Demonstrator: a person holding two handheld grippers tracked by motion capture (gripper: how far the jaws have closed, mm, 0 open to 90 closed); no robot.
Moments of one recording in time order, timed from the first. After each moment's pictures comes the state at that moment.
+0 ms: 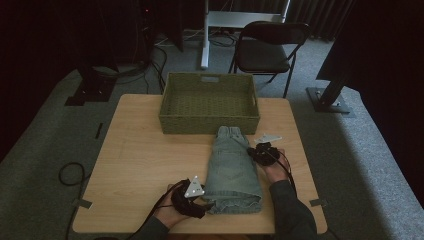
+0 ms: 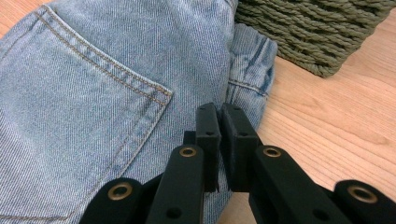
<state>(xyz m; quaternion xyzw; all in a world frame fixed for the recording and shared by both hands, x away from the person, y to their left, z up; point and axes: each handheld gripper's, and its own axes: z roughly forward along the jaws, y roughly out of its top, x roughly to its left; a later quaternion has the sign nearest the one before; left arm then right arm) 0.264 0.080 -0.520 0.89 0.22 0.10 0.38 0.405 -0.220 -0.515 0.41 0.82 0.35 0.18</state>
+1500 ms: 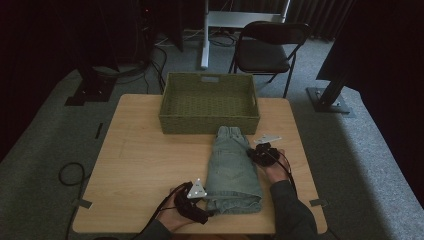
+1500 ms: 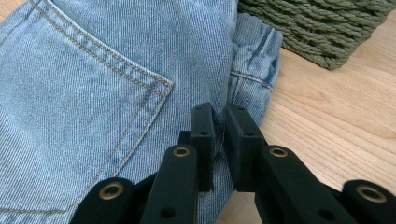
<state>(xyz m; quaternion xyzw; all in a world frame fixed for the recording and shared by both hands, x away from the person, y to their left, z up) 0.259 0.076 -0.525 0.89 0.23 0.06 0.39 0.405 -0.221 -0.518 0.41 0.83 0.34 0.17</state>
